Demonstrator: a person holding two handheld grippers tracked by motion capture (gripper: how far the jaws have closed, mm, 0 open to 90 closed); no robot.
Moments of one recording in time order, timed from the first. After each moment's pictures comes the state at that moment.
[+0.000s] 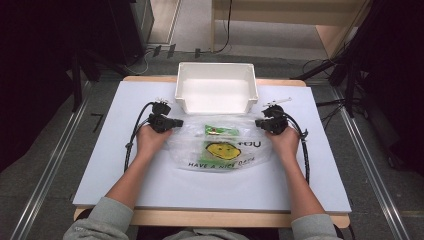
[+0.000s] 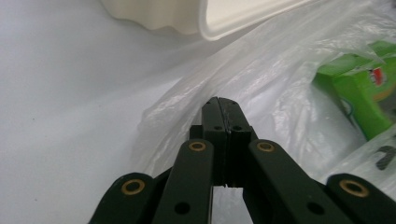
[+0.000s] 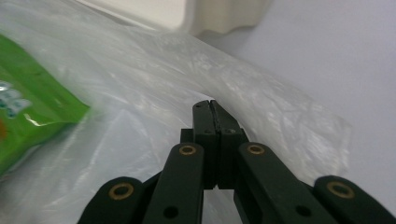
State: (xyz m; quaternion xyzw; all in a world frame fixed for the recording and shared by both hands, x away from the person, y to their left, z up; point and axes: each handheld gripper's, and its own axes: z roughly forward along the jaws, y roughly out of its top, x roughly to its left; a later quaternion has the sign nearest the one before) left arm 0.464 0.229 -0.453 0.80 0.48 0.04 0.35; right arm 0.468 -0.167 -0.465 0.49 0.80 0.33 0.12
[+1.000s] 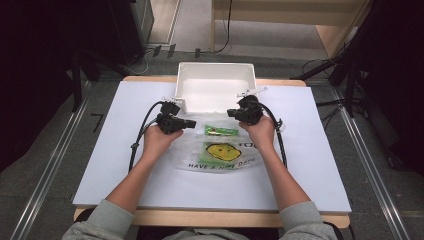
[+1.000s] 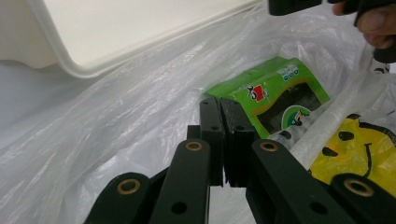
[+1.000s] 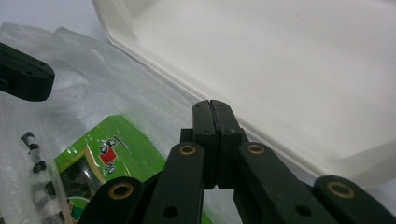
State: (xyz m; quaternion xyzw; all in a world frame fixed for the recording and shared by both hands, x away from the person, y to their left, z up) left arm 0.446 0.196 -0.431 0.81 0.43 0.00 0.39; right arm 0.482 -0.090 -0.439 0.40 0.81 0.41 0.09
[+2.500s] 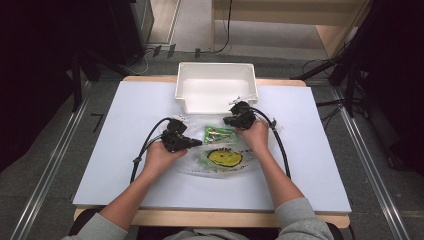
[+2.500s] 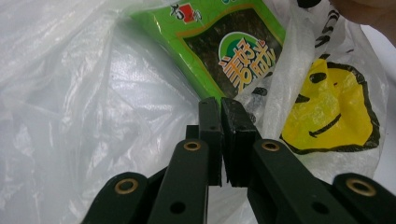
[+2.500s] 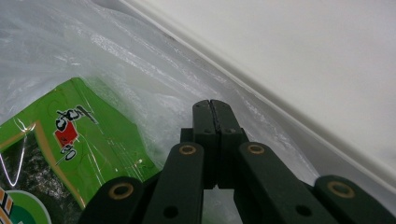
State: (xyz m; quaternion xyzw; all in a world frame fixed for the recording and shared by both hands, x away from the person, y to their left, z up) left arm 0.398 0.180 -0.448 0.84 0.39 -0.04 0.37; right arm 0.490 -0.074 -0.472 0.38 0.85 0.36 0.08
